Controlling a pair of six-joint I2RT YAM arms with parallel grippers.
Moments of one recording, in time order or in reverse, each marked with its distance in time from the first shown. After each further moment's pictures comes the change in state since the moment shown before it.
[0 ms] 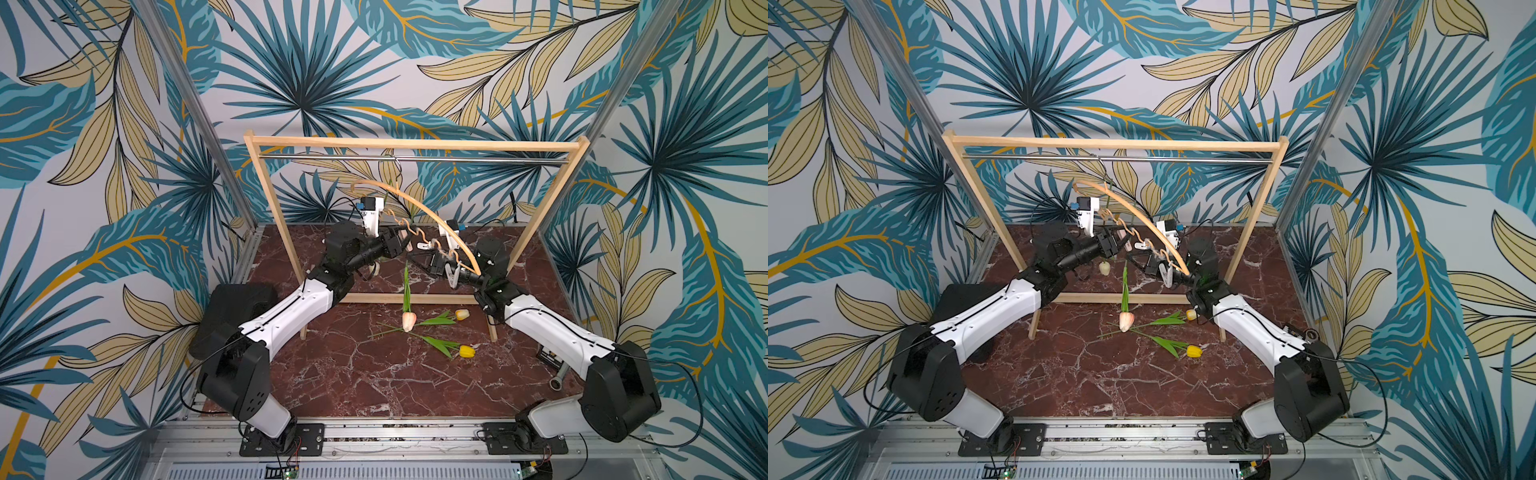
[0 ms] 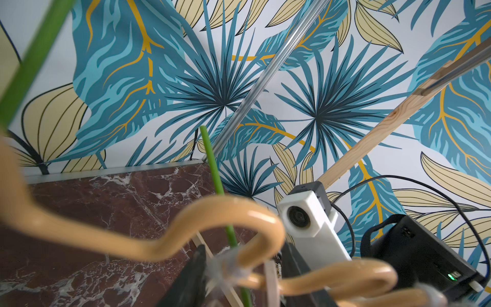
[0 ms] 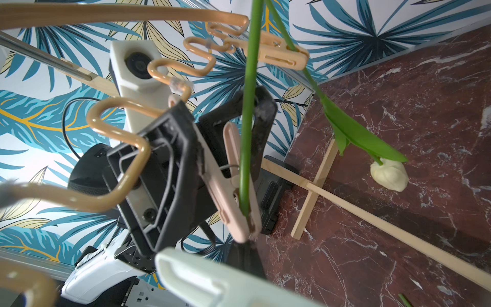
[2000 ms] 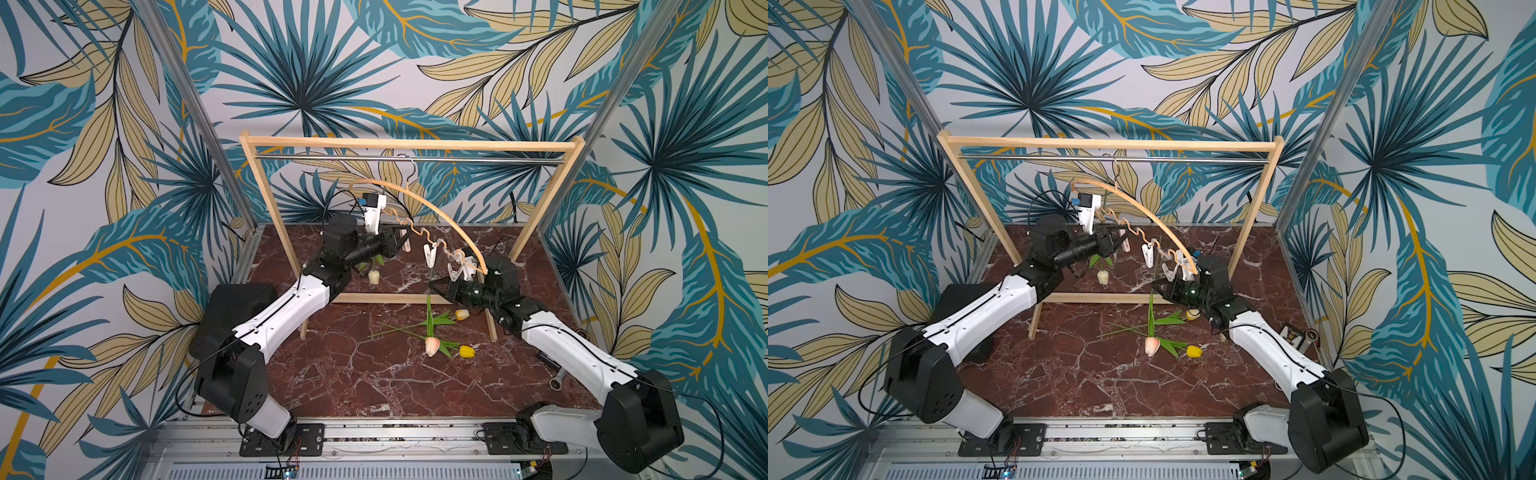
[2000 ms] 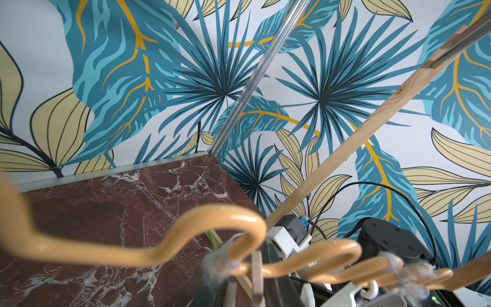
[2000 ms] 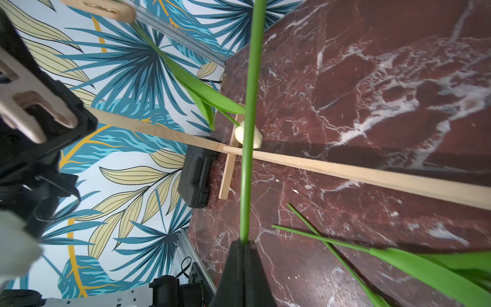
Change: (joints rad) left arm 0.020 -0.007 0.071 -0.134 0.043 0.085; right arm -0.069 -0.124 -0.114 -0.388 0.104 -0.201
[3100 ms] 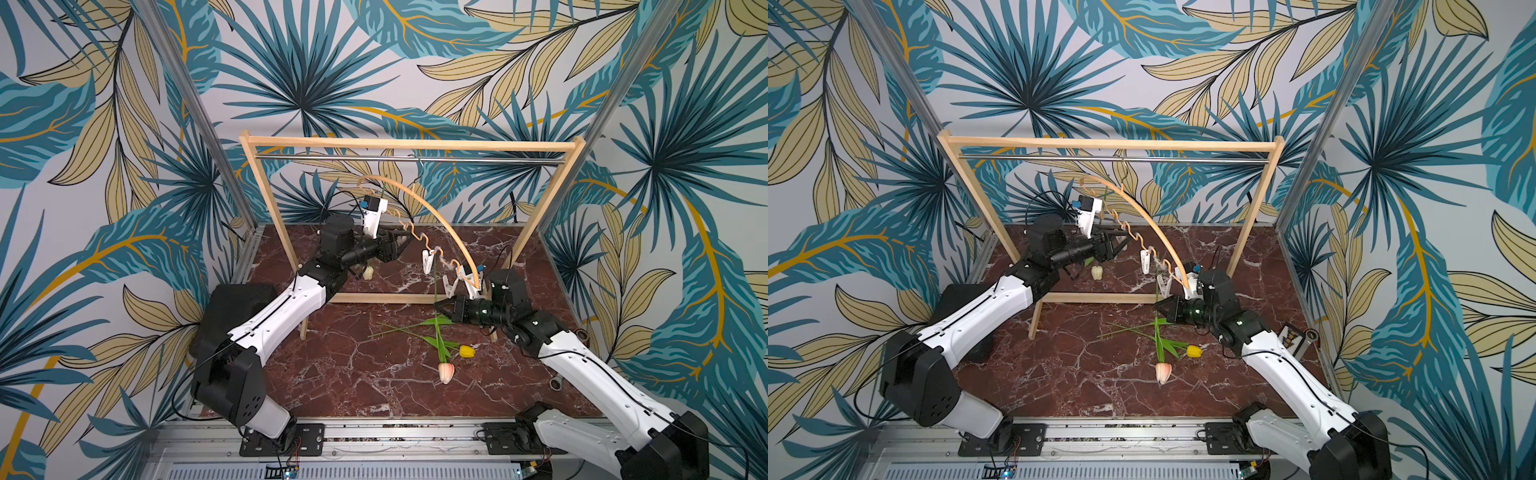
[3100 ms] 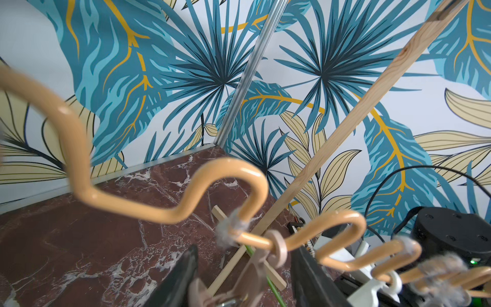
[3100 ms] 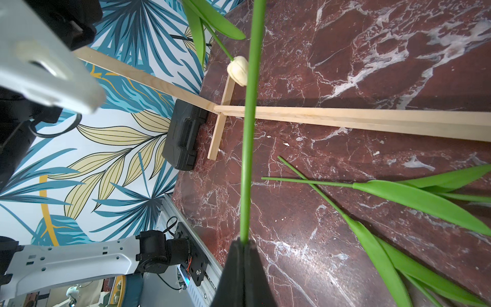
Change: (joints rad) left arm 0.017 -0.021 -0.004 -0.085 0.063 0.167; right arm 0.064 -0.241 -0.068 -0.329 0.073 -0.129
